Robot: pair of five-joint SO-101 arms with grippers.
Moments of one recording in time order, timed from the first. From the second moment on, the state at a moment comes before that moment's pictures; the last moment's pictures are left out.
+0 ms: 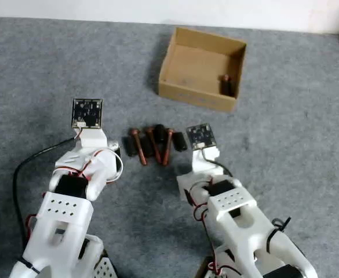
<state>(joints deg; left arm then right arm) 4.1 -52.5 68.2 36.9 12.8 -28.2 -32.4 71.8 29.1 -5.1</state>
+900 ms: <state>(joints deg) 5.9 -41.2 60.9 40.3 12.8 -22.8 -33.0 72.1 30.1 2.2</state>
